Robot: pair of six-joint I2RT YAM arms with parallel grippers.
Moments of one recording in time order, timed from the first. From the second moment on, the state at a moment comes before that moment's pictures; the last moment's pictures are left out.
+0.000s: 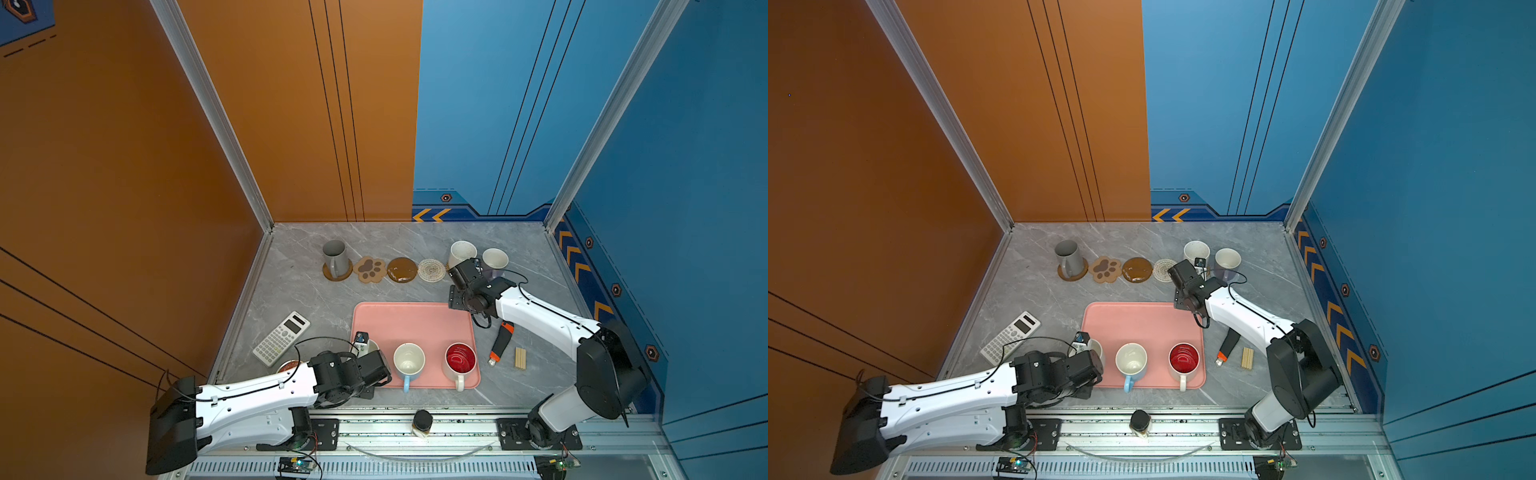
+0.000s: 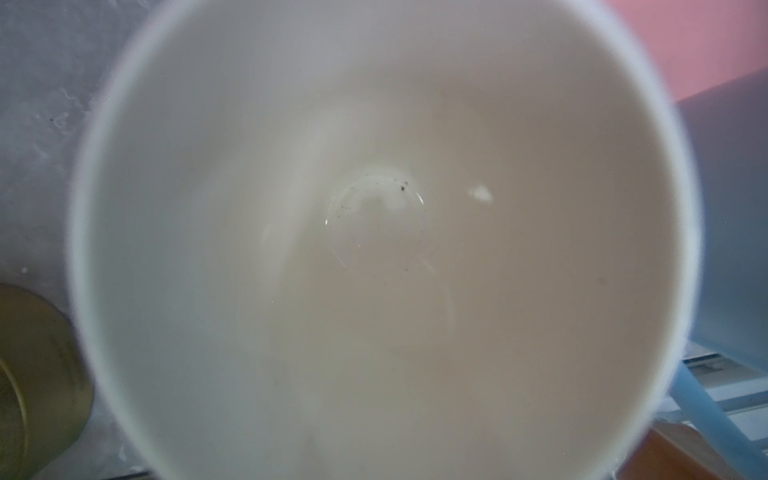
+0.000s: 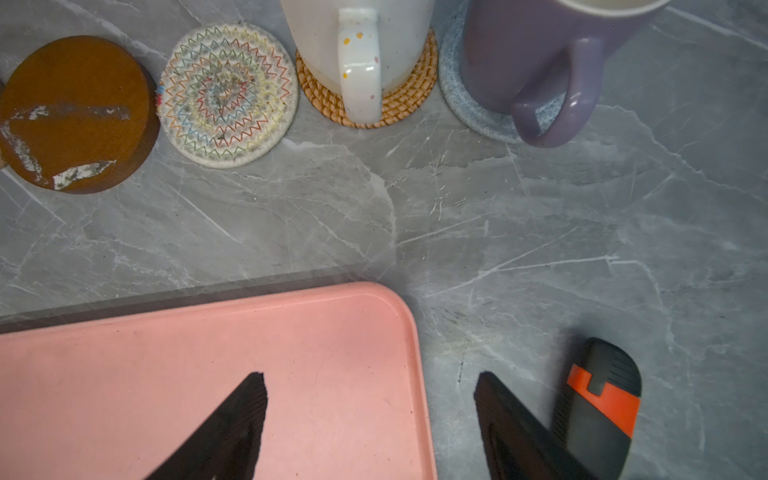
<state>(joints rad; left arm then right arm) -1.15 1.03 0.62 -0.89 -0.27 -0.99 0.57 1.55 1.09 -0.64 0.35 0.65</state>
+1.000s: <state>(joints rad) -1.07 1.14 0.83 -0.95 -0.34 -0.86 0.56 1.49 1.06 -0.63 0.35 0.66</state>
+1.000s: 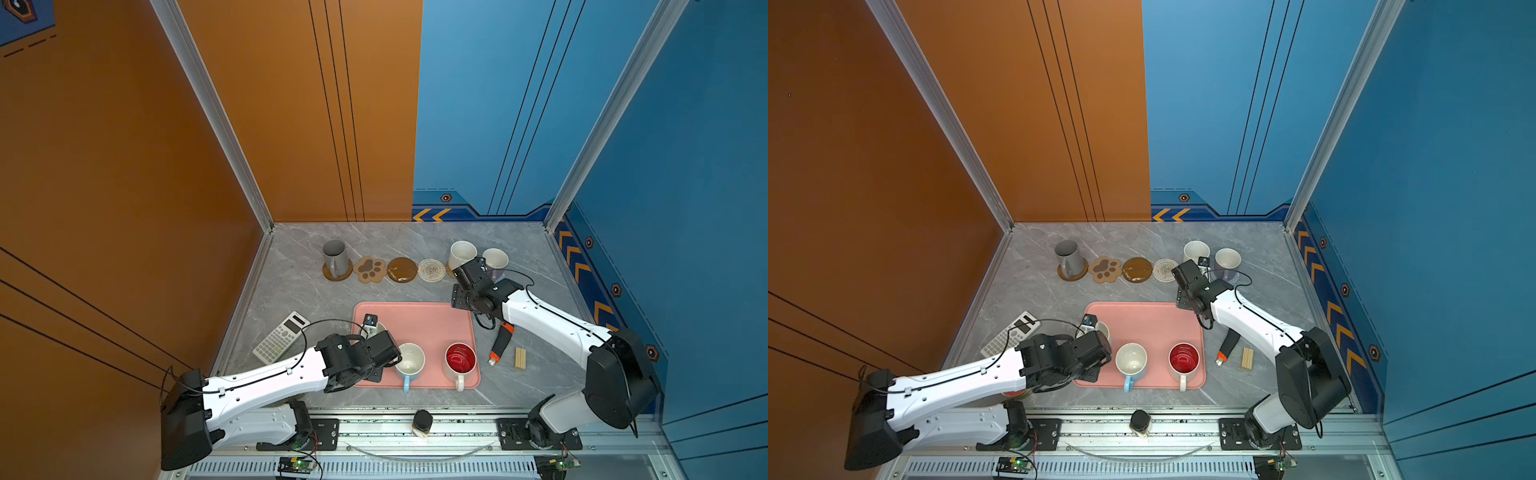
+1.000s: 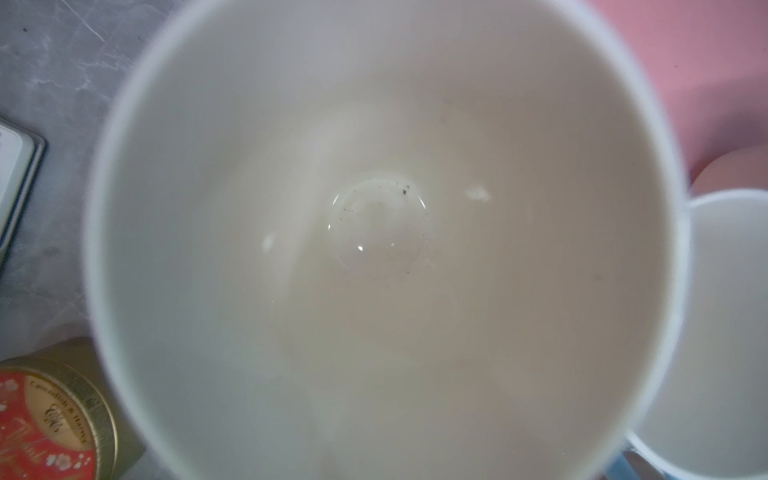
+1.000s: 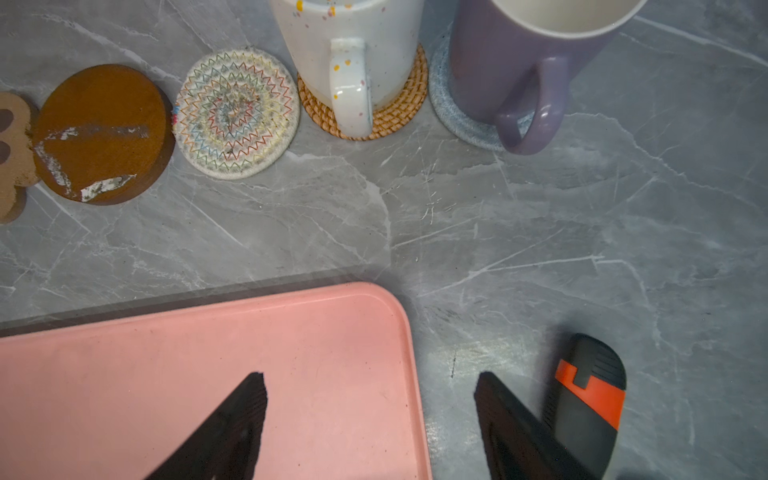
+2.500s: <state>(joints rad) -0.48 1.74 1.47 -0.88 -0.19 -0.36 0.48 1.24 0.97 -0.67 0.28 0.64</state>
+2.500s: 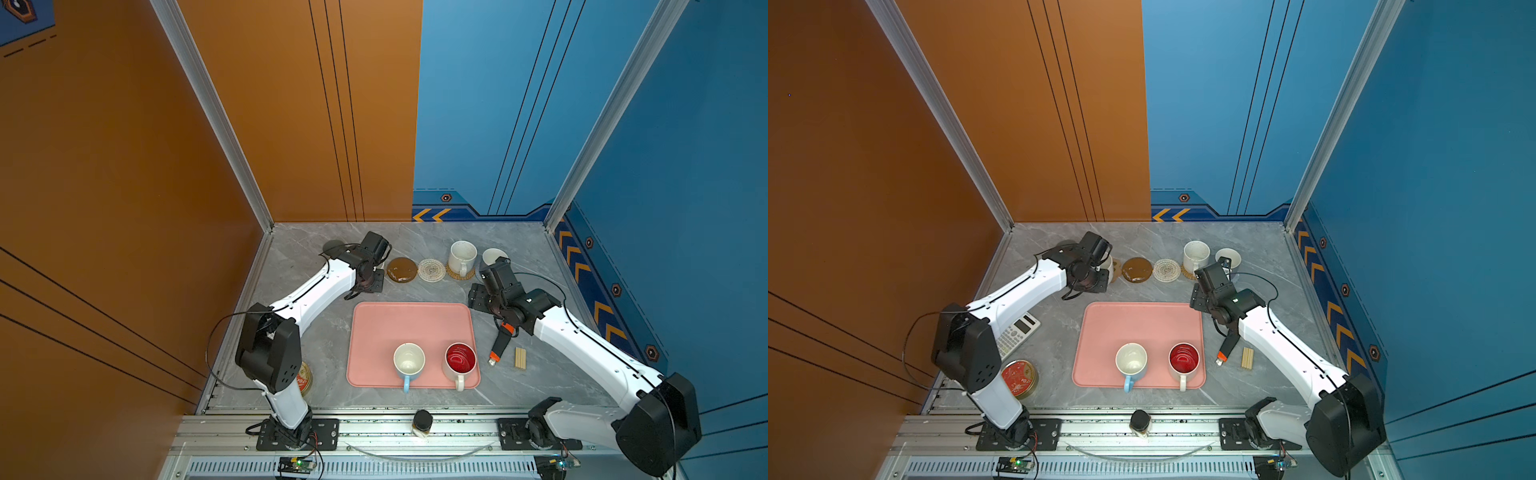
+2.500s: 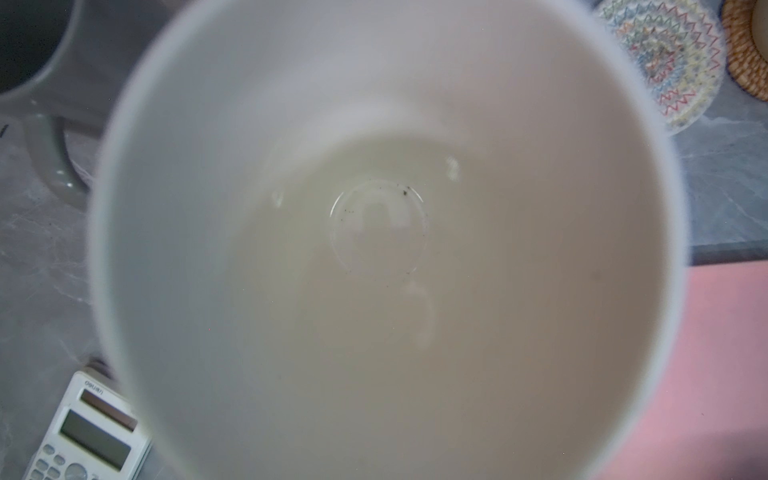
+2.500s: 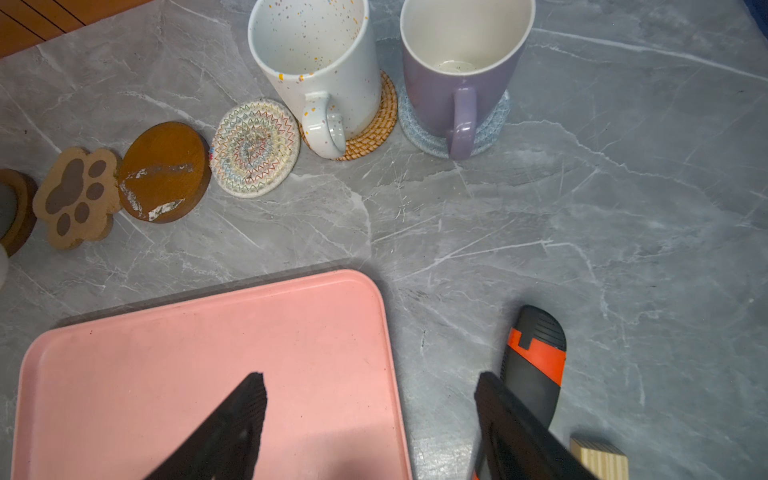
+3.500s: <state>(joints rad) -0.39 2.06 1.72 -0.84 -0.17 -0.33 0.48 1.16 0.91 -0.70 0.25 0.68</state>
